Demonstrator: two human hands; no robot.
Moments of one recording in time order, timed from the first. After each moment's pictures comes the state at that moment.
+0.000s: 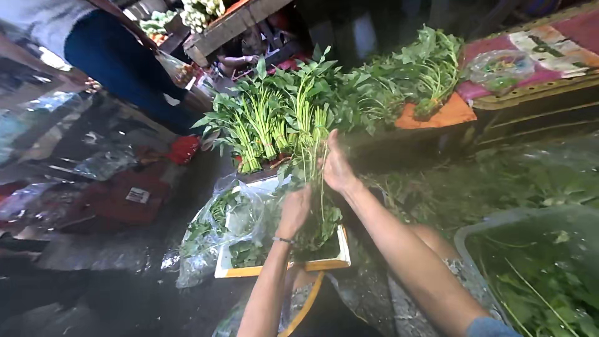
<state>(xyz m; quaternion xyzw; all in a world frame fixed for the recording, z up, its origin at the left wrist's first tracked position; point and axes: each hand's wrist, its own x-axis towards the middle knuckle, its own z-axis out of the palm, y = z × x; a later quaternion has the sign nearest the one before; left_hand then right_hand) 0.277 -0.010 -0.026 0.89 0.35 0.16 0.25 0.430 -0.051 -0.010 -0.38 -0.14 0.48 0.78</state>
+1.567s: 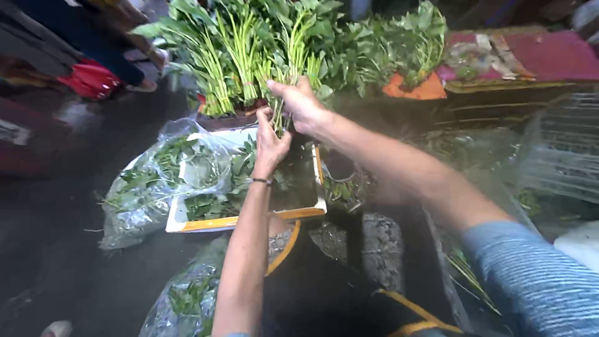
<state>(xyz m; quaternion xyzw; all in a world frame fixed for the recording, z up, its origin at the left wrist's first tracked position) 0.257 0.015 -0.037 0.80 0.27 0.40 0.35 0.363 -0.019 0.053 -0.55 -0.22 0.44 0.68</state>
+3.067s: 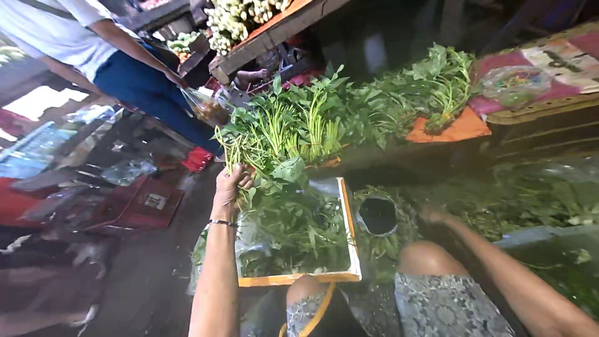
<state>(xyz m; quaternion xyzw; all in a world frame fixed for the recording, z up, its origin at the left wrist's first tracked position) 0.204 0.114 0.073 0.62 0.29 0.41 0.60 0.578 -0.183 -0.189 -0.83 -0.32 0.45 0.06</state>
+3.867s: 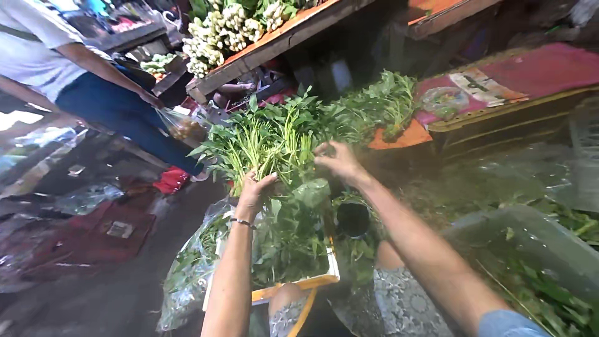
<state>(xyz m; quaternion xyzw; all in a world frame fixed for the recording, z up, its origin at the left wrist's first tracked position) 0.289 0.043 0.055 0.68 0.29 0.34 0.58 0.499 -0.103 0.024 -0.61 -0.42 0.25 0.63</state>
